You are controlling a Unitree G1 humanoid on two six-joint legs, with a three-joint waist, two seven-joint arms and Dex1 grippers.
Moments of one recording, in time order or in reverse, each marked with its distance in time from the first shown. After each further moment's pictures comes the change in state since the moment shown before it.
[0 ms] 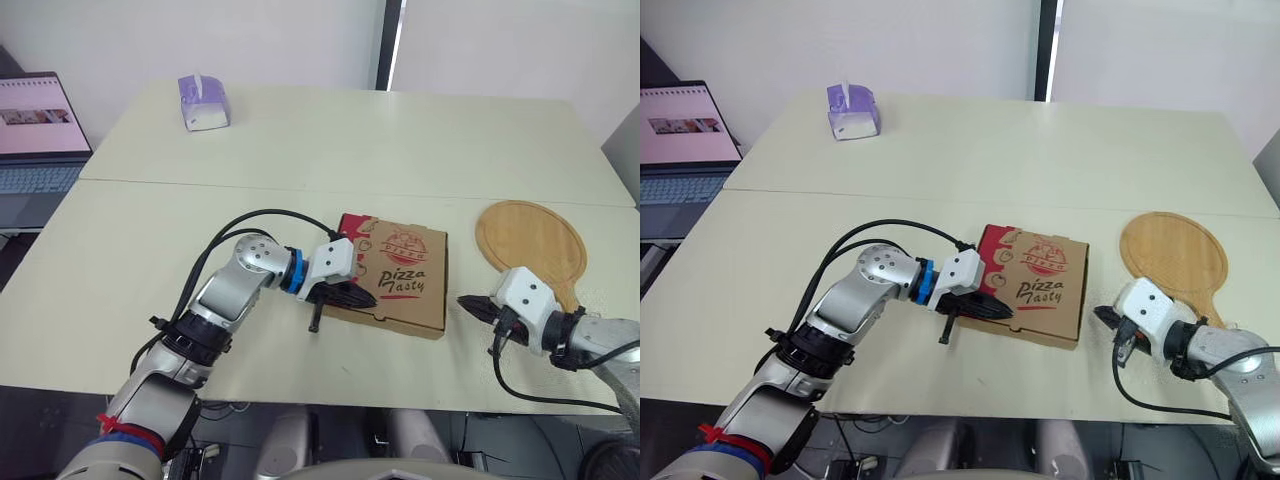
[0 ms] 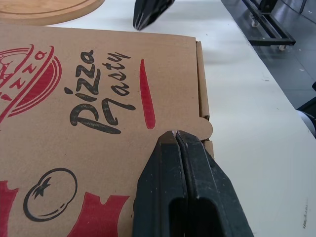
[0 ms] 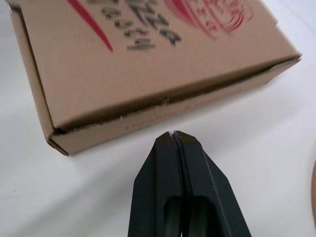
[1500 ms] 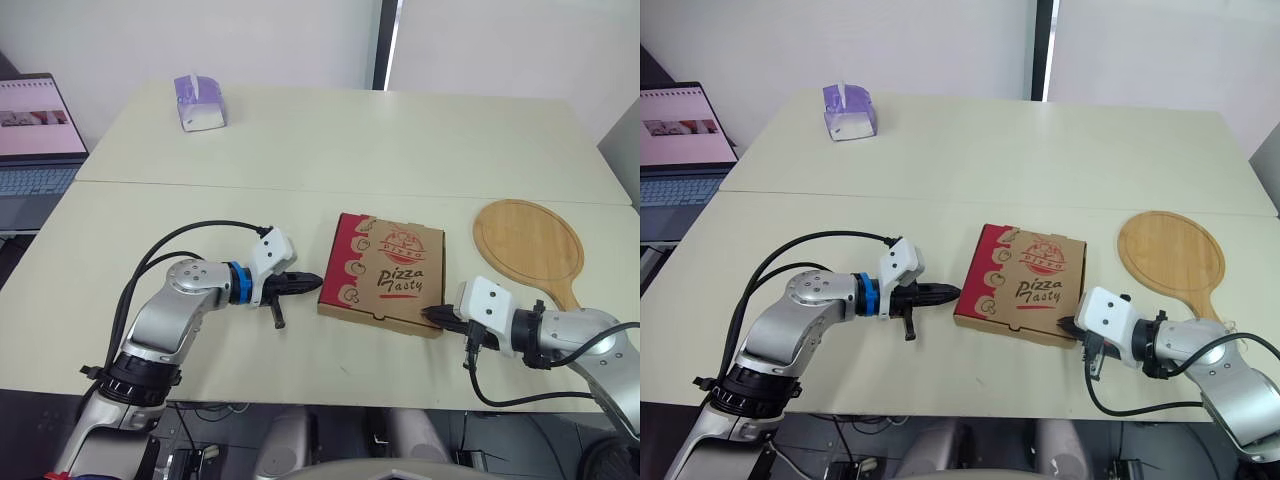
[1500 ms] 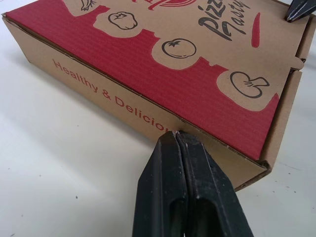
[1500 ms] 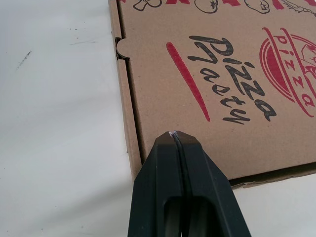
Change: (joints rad) left arm 0.248 0.139 0.252 -0.229 -0.078 0.258 0.267; right arm -0.119 -0.033 0.140 -0.084 0.014 0.032 0.068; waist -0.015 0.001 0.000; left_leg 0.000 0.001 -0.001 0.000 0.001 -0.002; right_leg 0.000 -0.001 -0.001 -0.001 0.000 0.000
